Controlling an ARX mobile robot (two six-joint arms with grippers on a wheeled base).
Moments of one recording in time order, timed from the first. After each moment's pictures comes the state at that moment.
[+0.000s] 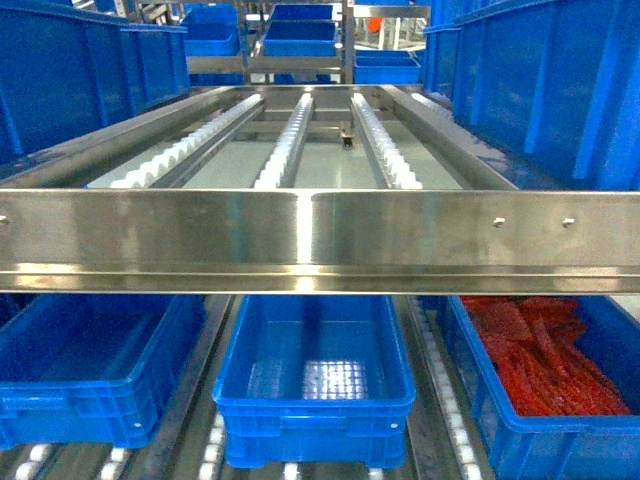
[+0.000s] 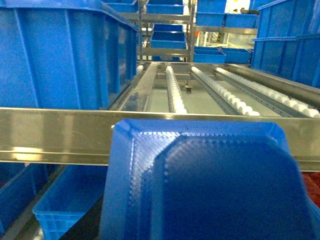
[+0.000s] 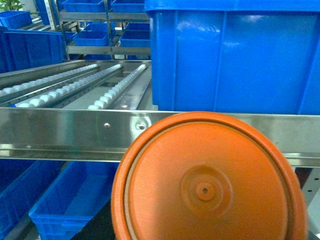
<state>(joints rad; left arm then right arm) 0.00 0.01 0.01 -0.01 0.00 0.00 0.00 0.01 0.01 -0.01 0.00 0.01</state>
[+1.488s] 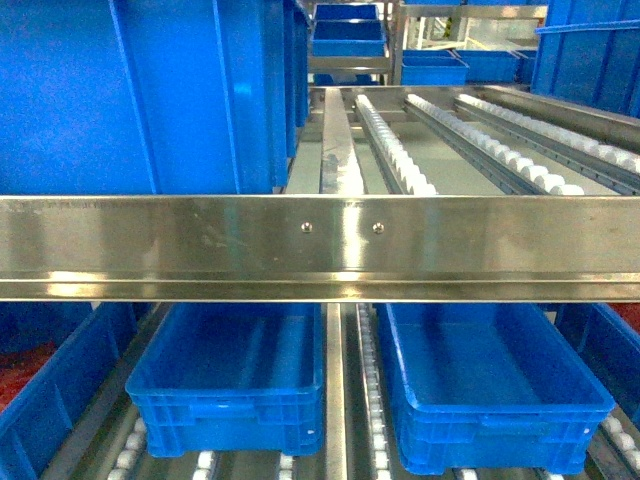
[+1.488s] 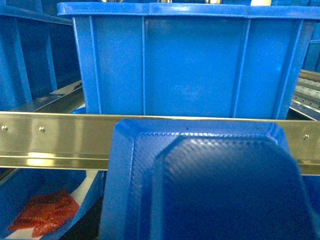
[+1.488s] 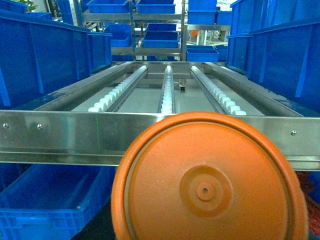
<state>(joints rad) 0.00 0.01 0.01 -0.01 0.00 0.00 0.00 0.01 0.01 -0.01 0.00 0.01</state>
